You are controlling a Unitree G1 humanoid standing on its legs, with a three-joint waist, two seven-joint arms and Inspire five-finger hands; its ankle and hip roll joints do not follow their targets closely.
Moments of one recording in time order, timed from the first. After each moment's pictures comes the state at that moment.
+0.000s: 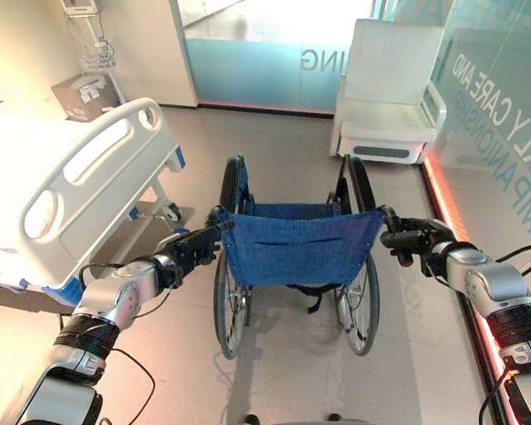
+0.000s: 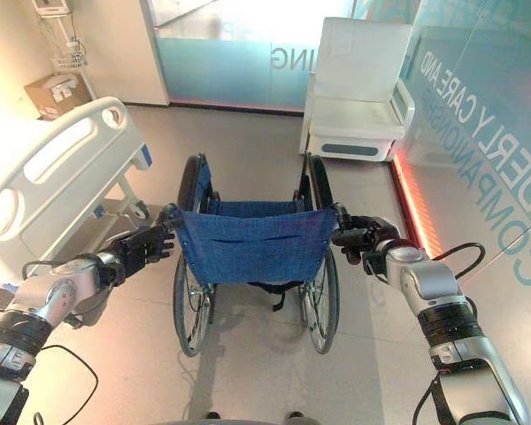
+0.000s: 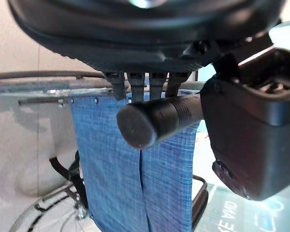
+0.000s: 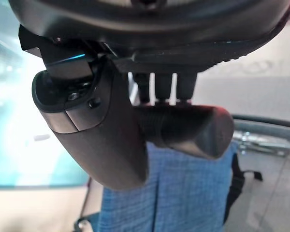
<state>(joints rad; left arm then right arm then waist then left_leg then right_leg) -0.43 0.76 -0.30 0.37 -0.78 0.49 -0.04 -0.48 -0.71 0.21 0.28 0.57 0.66 -0.10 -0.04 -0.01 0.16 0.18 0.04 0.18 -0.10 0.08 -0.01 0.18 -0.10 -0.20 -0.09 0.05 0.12</state>
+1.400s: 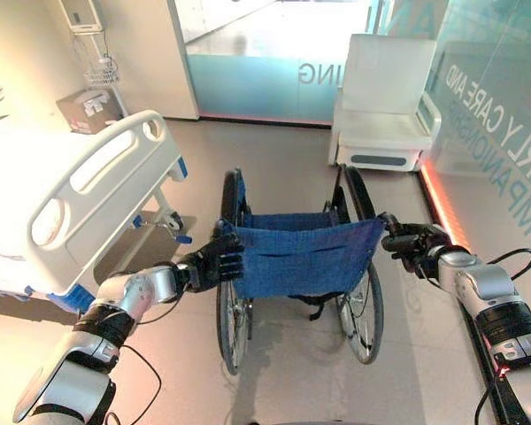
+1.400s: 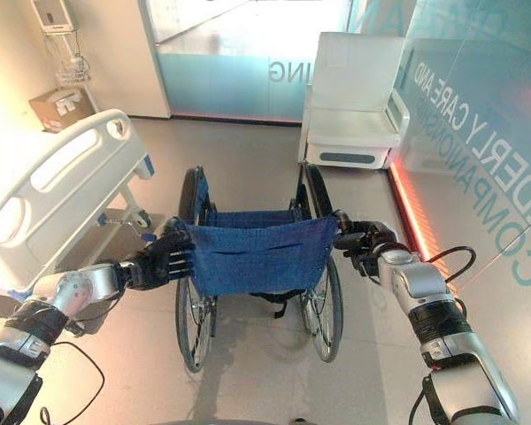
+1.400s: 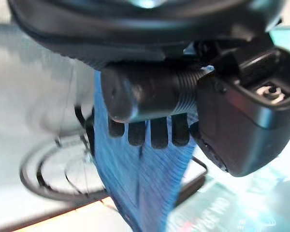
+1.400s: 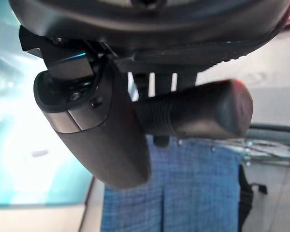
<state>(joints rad) -0.47 0.70 -0.39 0.51 -1.27 0.58 -0.02 -0.51 -0.67 0.25 0.37 0.57 0.62 -0.21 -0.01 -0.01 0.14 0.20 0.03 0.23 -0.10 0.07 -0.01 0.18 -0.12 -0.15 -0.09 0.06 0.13</state>
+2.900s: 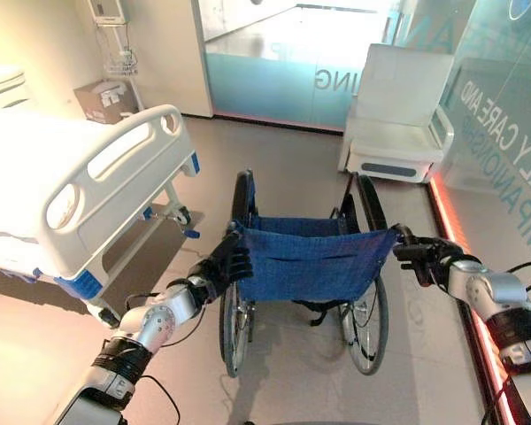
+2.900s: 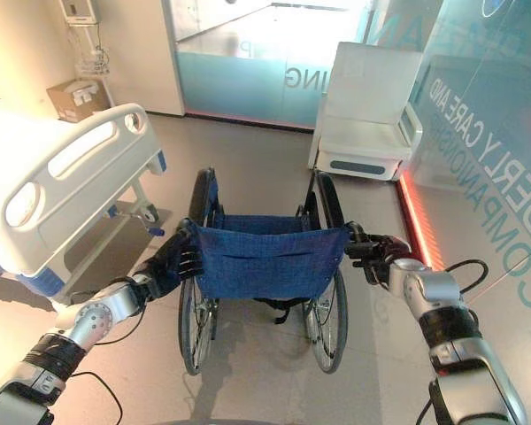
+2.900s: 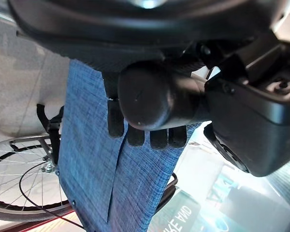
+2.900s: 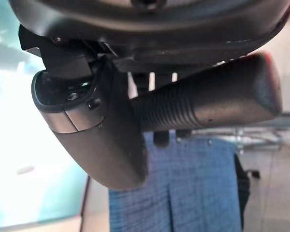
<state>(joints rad) -0.32 0.61 -0.35 0.34 -1.10 0.38 0.14 -0.49 -0.70 0.21 0.45 0.75 0.65 -0.24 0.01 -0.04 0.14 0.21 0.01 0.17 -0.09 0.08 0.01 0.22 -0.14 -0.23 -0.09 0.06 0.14</state>
